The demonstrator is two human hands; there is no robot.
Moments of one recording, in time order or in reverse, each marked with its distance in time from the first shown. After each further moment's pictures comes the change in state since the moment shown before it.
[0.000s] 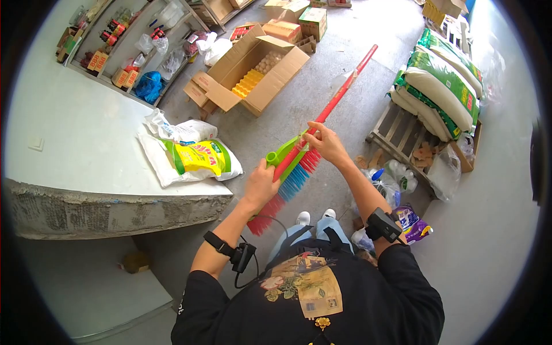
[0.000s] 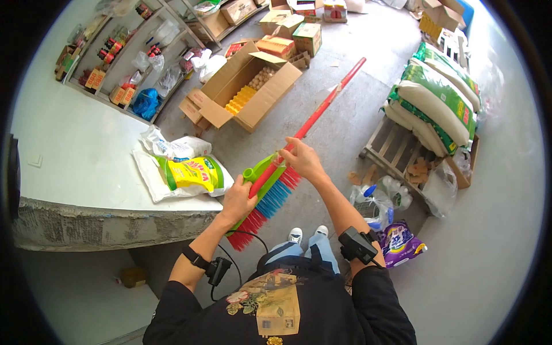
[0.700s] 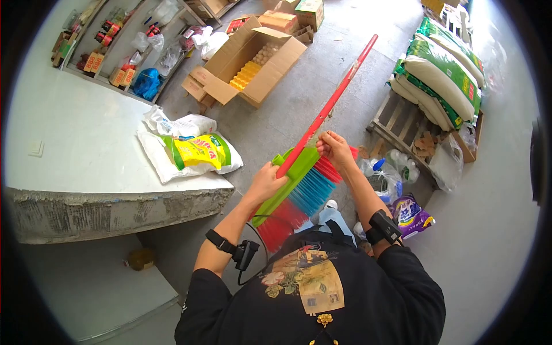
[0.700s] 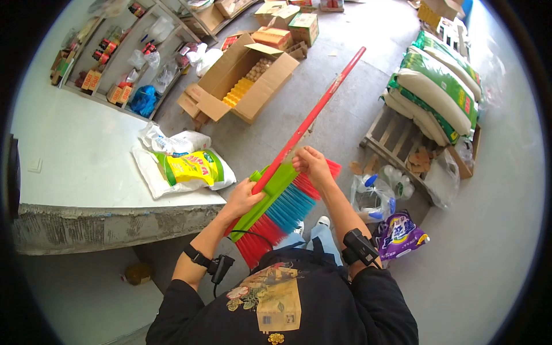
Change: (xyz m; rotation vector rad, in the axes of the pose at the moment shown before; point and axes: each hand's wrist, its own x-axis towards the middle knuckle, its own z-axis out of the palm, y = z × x) left_hand -0.003 -0.005 0.020 -0.357 -0.263 -0.141; right_hand -0.032 0.061 -0.003 1.025 -0.009 0.275
